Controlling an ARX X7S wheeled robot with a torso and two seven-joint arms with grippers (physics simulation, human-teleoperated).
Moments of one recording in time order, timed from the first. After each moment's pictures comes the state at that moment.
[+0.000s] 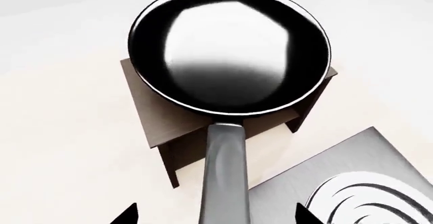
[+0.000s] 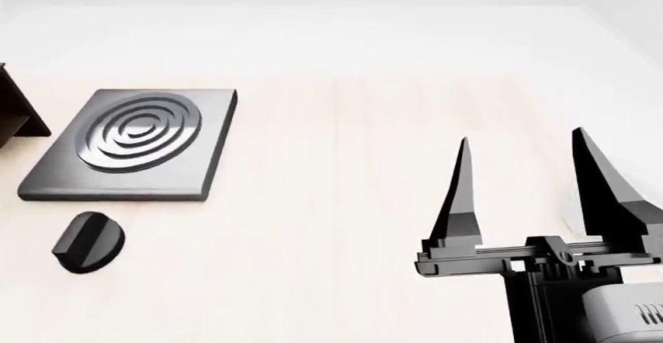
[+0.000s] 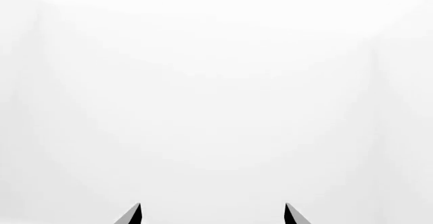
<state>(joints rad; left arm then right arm) -1.83 -0.50 -0.35 -1.31 0.00 -0.85 -0.76 0.06 0.42 -0.22 -0.93 0.12 0.29 0.39</state>
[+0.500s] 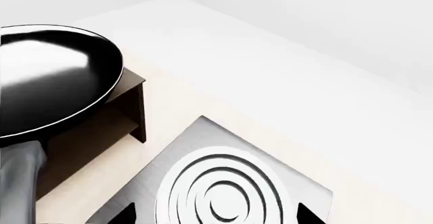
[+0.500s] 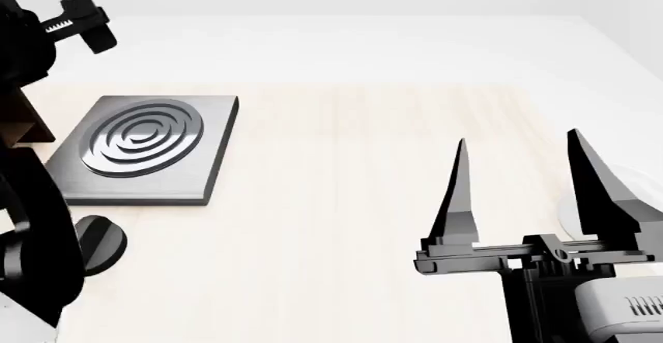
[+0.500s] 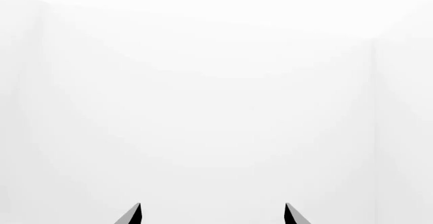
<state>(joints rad) -1.48 -0.30 -0.22 -0.54 -0.20 -1.21 -0.42 0.06 0.42 -0.23 -0.92 0.13 0.29 0.40</state>
